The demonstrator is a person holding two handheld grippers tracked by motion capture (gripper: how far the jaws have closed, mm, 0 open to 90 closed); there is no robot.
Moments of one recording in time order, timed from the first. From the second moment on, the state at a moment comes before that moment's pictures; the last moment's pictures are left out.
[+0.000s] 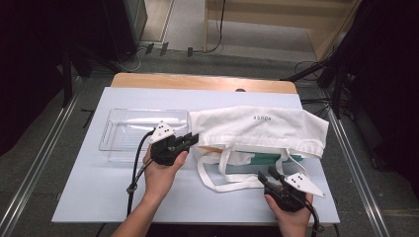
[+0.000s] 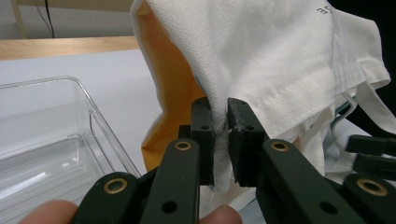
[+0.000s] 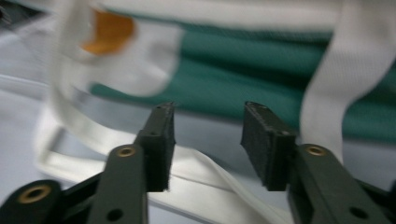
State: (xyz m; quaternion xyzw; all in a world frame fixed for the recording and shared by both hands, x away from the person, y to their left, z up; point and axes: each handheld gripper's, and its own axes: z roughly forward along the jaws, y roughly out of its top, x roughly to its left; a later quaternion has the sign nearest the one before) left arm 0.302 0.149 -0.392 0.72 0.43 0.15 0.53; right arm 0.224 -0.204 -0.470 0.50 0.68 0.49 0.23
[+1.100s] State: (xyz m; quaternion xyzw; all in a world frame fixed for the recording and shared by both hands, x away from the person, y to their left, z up) left arm 0.294 0.149 -0.399 0.72 0.42 0.15 0.52; right arm 0.256 -0.244 -0.382 0.48 0.55 0.60 0.34
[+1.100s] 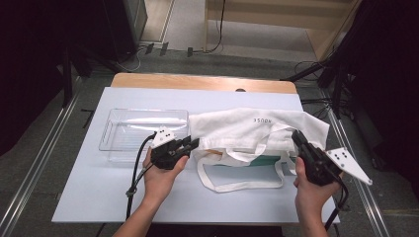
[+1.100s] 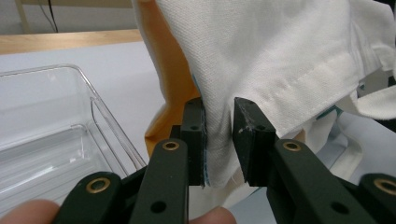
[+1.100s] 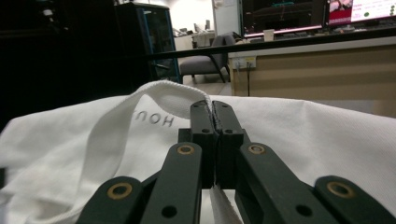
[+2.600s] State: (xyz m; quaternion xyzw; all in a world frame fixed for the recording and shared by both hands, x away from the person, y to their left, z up) left arm 0.300 0.098 -0.358 0.74 0.36 0.20 0.53; right arm 0.285 -0.235 -0.395 0.49 0.59 0.57 0.28
